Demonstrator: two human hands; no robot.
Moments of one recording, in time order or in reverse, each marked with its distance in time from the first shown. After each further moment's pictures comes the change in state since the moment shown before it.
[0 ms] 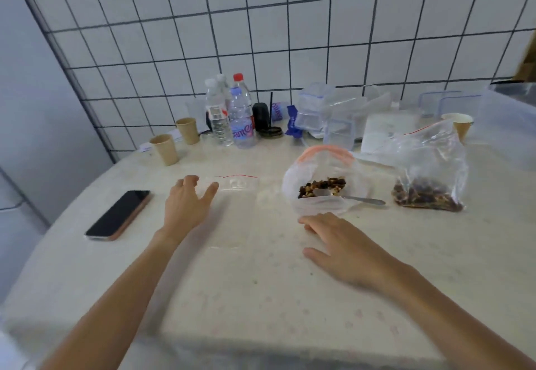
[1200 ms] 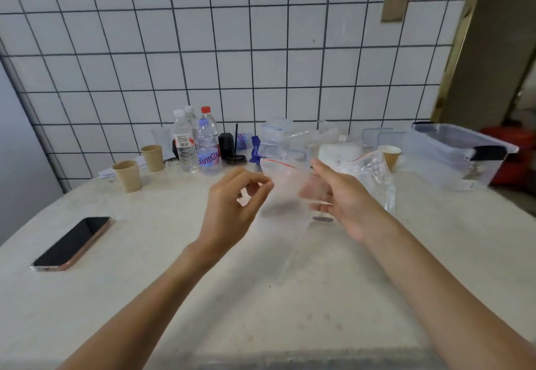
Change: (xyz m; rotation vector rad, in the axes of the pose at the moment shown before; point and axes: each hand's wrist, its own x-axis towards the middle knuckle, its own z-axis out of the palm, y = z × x) left_hand -0.102 0.173 -0.036 -0.608 0.273 0.832; right_hand -0.006 -0.029 -0.131 1.145 0.391 0.441
